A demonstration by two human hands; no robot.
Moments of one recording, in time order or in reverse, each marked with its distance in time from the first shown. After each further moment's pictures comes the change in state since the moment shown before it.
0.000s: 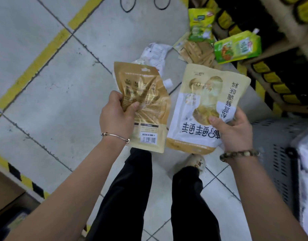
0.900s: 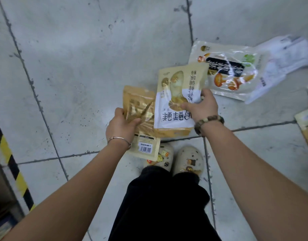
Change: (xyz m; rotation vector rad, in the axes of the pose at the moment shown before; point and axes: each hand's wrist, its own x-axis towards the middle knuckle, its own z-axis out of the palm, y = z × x) left_hand 0.068 -0.361 0.144 0.031 0.064 -0.768; right_hand 0.170 0.219 0.351 -0.749 -0.554 -0.010
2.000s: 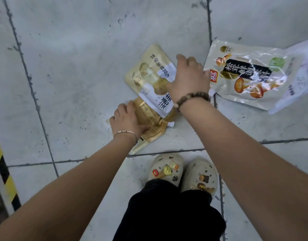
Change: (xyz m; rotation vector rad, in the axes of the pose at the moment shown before) left_hand 0.052 -0.014 0.034 0.444 -0.036 0.163; right_hand 0.039 -0.064 0.067 -0.830 0.110 -0.518
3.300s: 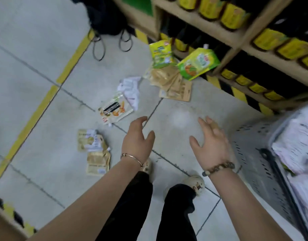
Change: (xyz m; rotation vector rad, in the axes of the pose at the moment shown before) left_hand -0.437 0.270 -0.157 -0.242 -0.108 0.827; right_hand -0.511 0.236 -0.254 0.515 0.360 0.780
